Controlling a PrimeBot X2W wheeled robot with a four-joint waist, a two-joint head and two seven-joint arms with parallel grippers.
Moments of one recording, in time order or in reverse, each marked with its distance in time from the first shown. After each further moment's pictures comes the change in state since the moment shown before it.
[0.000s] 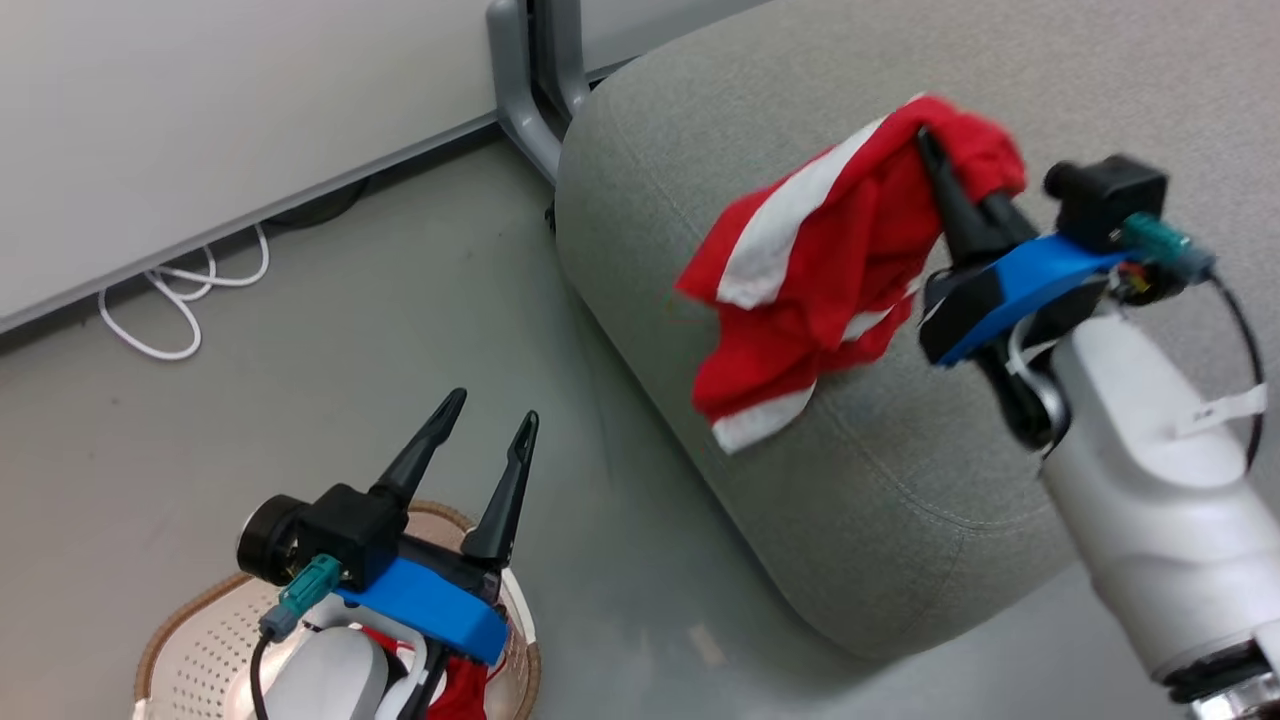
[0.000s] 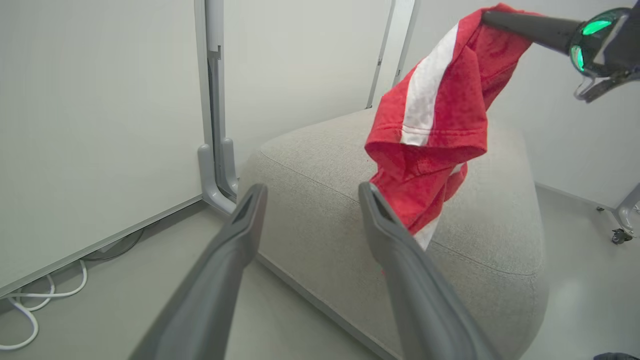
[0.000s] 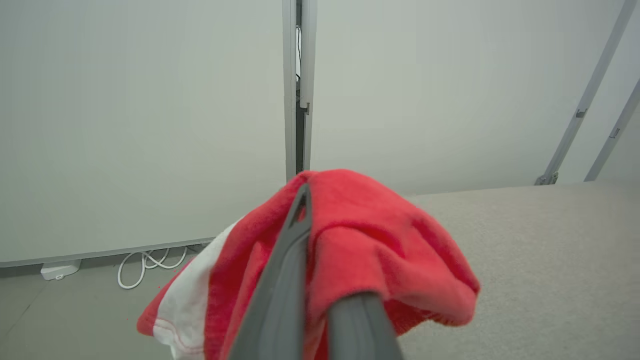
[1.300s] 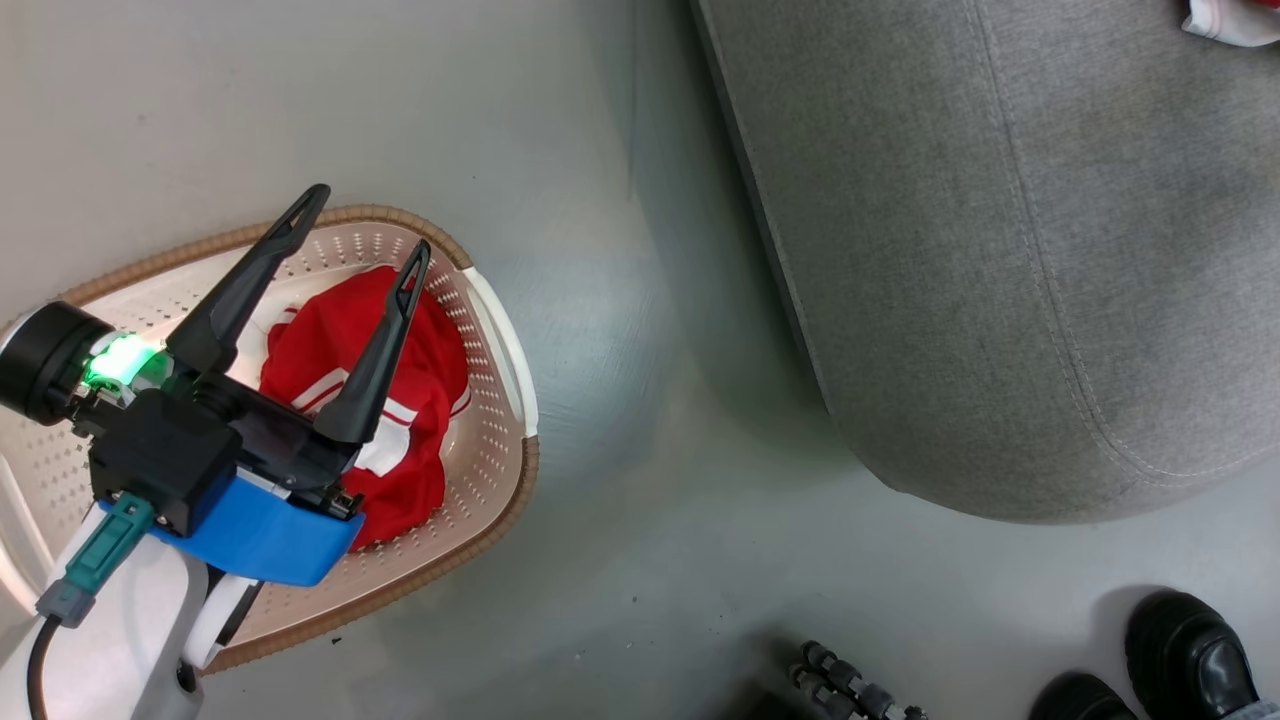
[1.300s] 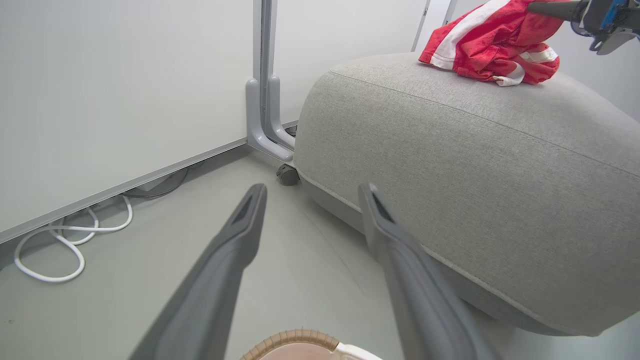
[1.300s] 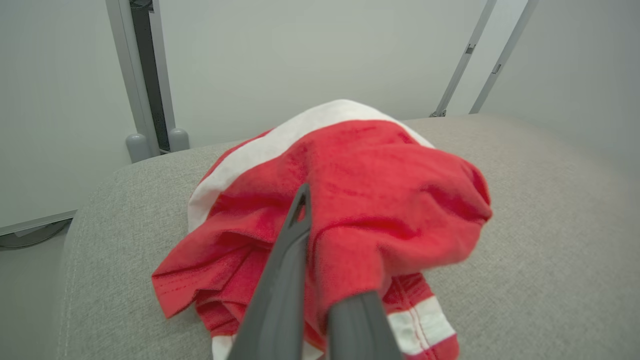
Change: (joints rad) left arm -0.149 0.328 0.018 -0.413 0.076 0.033 0.076; right arm -0.165 -0.088 -0.673 -0.065 -0.197 0.000 0.000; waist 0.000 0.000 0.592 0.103
